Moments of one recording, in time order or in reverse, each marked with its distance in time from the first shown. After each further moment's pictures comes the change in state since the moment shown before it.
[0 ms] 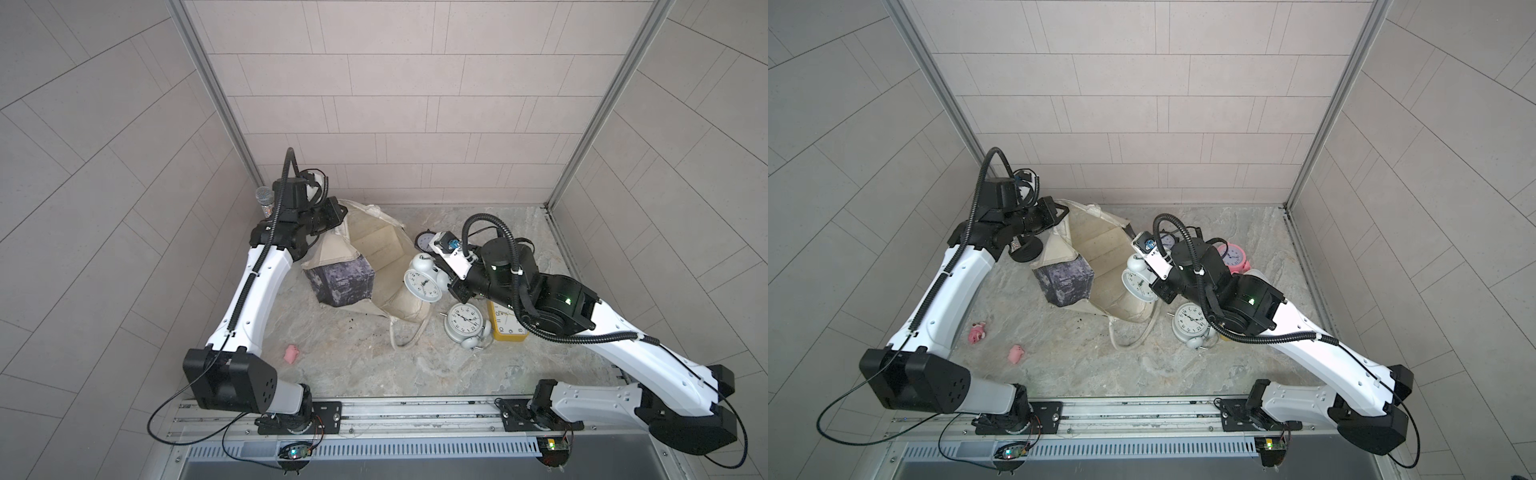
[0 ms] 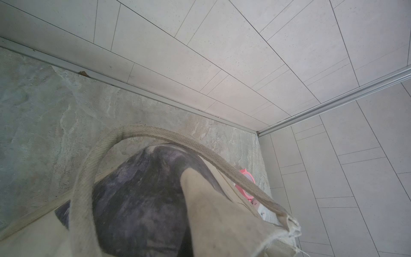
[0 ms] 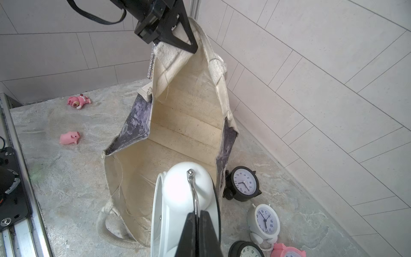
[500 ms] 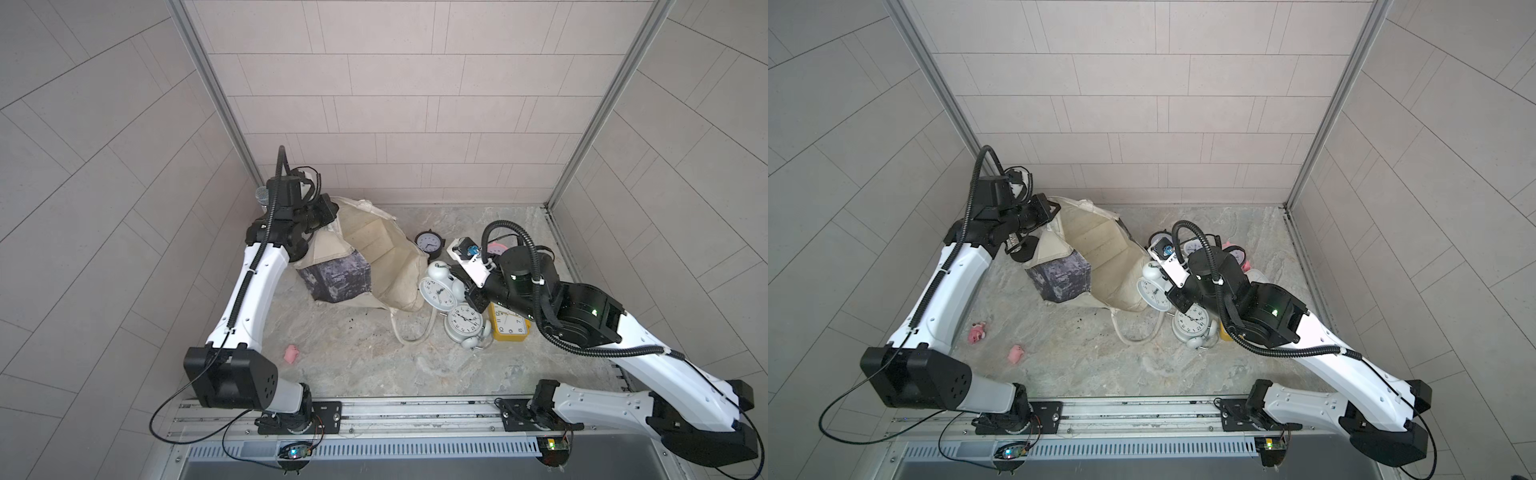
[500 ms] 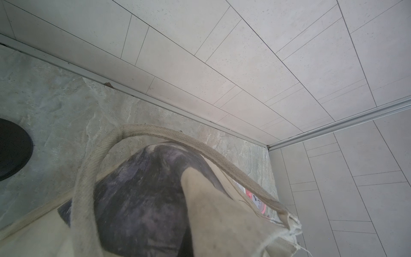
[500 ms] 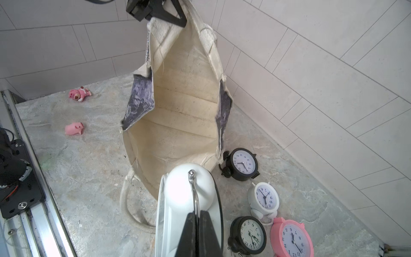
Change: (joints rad) left arm 0.041 0.010 0.017 0.000 -0.047 -0.011; right arm 0.000 -0.102 -0.060 -0.105 0.011 0.061
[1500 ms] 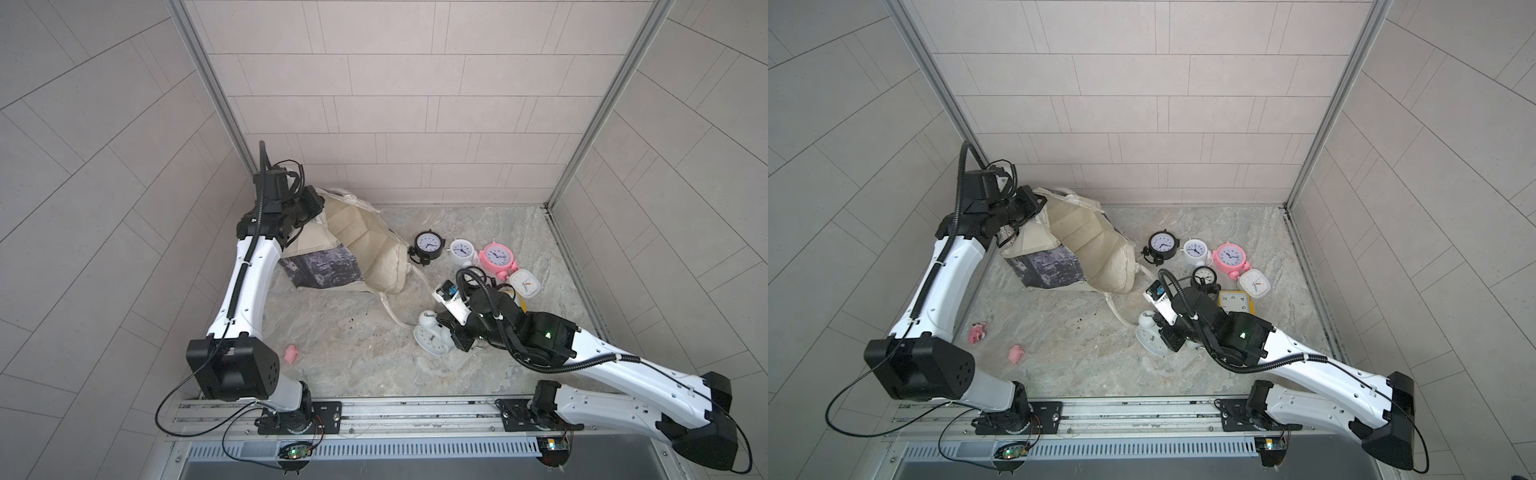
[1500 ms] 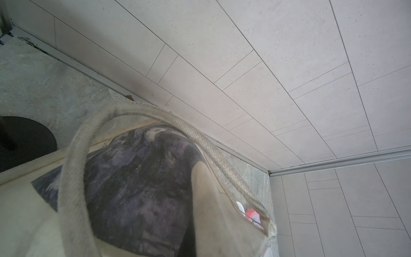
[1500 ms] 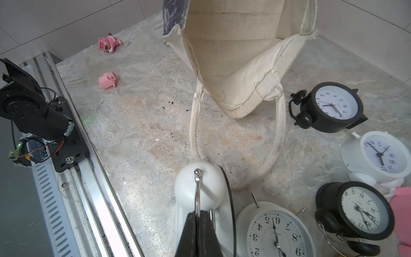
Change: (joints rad) left arm 0.082 0.055 0.061 0.007 -0.010 -0.085; right arm 0.072 -0.067 -0.462 0.221 -0.159 0.245
